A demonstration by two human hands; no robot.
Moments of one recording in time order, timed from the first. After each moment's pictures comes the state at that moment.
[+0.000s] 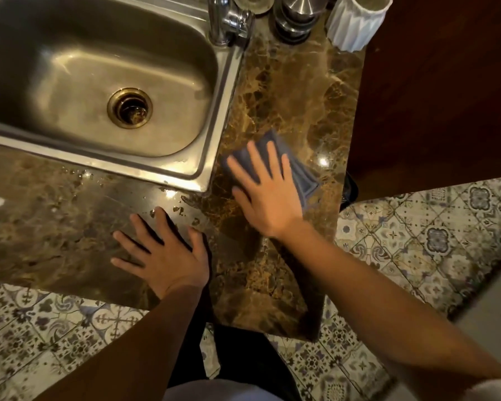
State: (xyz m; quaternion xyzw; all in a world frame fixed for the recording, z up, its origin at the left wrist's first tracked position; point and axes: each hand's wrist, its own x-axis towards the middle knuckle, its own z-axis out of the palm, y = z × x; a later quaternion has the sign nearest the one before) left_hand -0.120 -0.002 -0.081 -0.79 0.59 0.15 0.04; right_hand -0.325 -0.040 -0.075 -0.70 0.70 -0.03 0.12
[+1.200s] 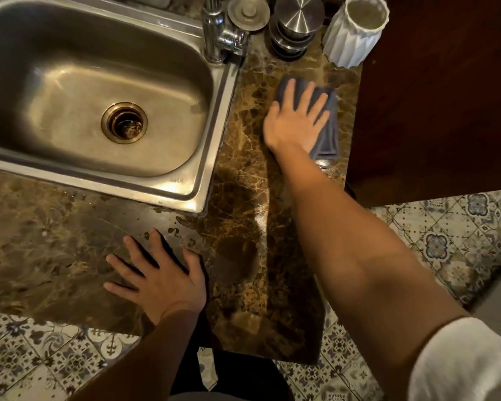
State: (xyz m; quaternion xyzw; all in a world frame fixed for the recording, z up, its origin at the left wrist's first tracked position) left_hand -0.122 -0.001 -0.083 -0.80 0.59 0.15 0.04; right_hand -0.392 -0.192 -0.072 -0.39 0.91 -0.03 0.16
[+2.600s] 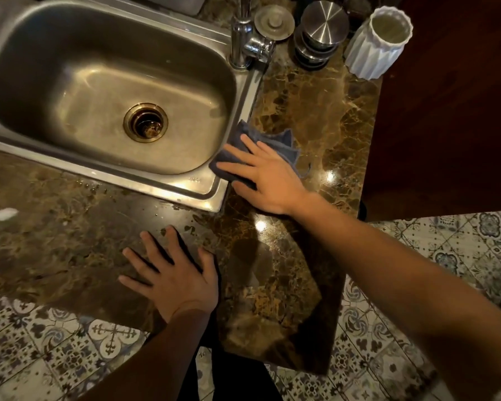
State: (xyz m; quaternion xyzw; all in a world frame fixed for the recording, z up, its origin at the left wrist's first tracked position) left_hand -0.121 -0.001 -0.083 -0.79 0.59 0.14 0.03; right_hand -0.344 -0.127 -0.070 -0.82 0.53 -0.08 0.20
